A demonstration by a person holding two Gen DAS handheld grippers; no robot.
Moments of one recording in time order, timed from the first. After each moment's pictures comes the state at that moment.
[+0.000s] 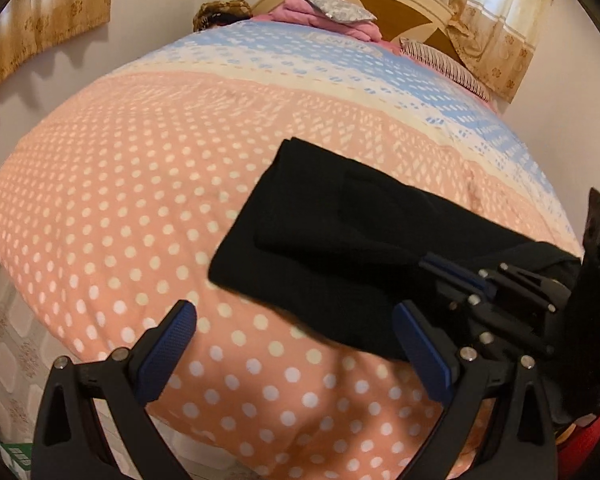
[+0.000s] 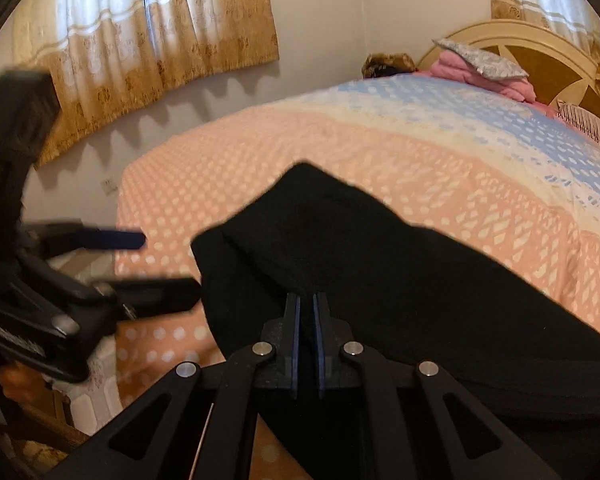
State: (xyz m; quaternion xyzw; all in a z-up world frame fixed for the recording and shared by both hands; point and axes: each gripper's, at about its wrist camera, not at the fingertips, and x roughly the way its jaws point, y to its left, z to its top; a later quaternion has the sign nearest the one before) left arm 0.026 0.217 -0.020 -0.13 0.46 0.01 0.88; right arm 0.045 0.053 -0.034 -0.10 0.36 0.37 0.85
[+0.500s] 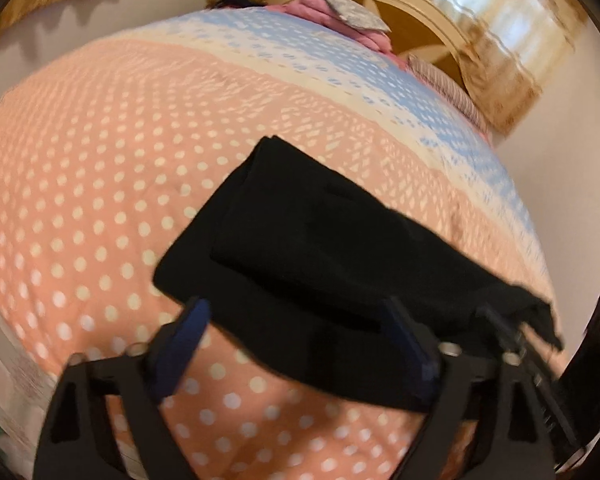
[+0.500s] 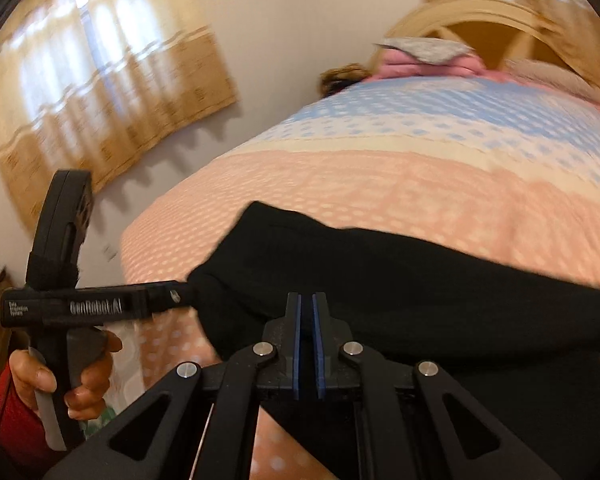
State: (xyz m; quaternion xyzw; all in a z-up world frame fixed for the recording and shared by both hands) left arm 0.048 0.213 -0.035 -0.24 0.45 0.00 0.86; right arm 0.037 -0.020 -0.016 0.03 0.37 0.31 0.87
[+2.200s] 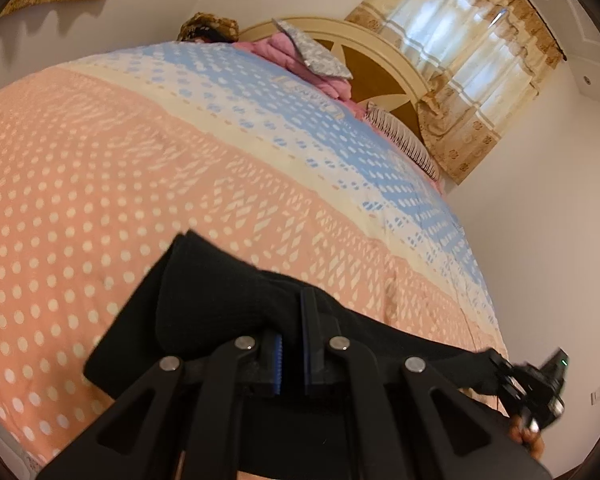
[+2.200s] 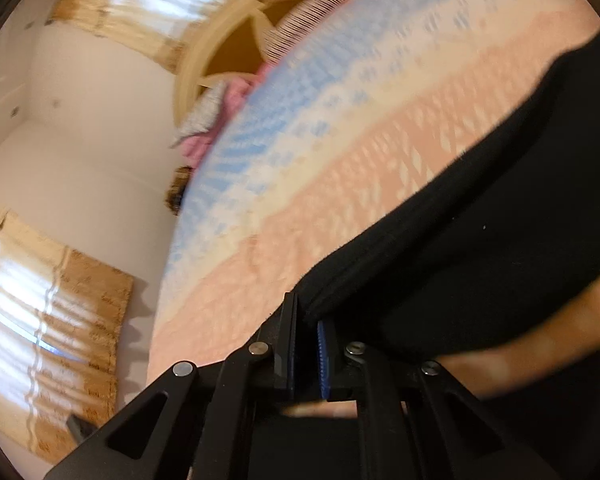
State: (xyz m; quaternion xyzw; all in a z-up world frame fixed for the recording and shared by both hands) left arm 0.084 0.212 0.009 -0.28 0.36 -0.06 0.89; right arm 0.079 -0.307 -0.006 0.38 0.37 0.08 0.85
